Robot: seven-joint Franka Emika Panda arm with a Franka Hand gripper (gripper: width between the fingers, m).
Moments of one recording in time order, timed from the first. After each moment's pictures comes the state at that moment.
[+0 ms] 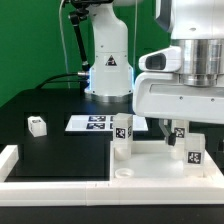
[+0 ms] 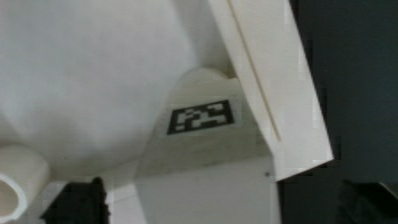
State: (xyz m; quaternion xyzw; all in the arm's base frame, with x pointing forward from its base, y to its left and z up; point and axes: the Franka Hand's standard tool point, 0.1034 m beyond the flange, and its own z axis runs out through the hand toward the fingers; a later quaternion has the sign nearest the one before) arm 0.635 0.119 0.077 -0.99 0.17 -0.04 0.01
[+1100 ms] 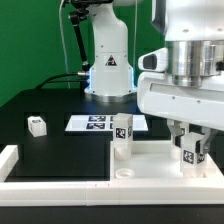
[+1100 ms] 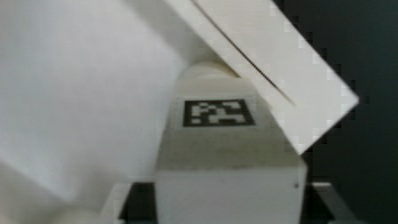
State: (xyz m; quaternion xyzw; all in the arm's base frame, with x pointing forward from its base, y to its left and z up) arm 0.633 0.110 0.074 -0.89 0.46 -0.04 0.03
